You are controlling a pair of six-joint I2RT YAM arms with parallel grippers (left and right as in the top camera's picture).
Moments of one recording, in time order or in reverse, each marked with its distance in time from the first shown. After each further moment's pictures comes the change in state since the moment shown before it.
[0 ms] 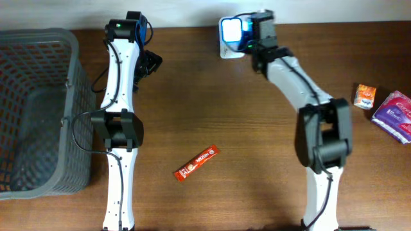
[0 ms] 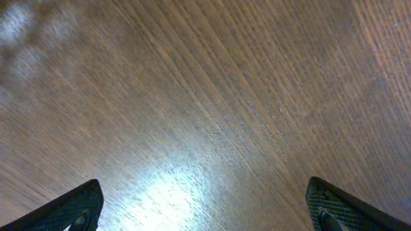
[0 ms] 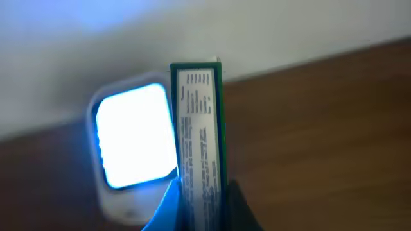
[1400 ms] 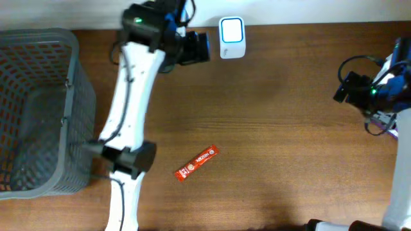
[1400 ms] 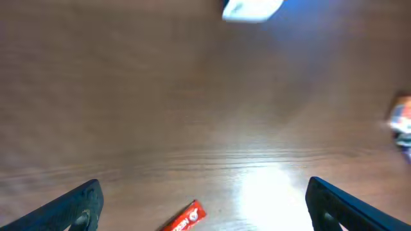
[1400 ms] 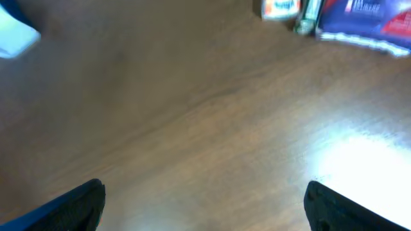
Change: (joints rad) left arm -0.273 -0.466 -0.076 -0.005 0.167 0.553; right arm -0.473 -0.745 -0.138 -1.160 -0.159 -0.108
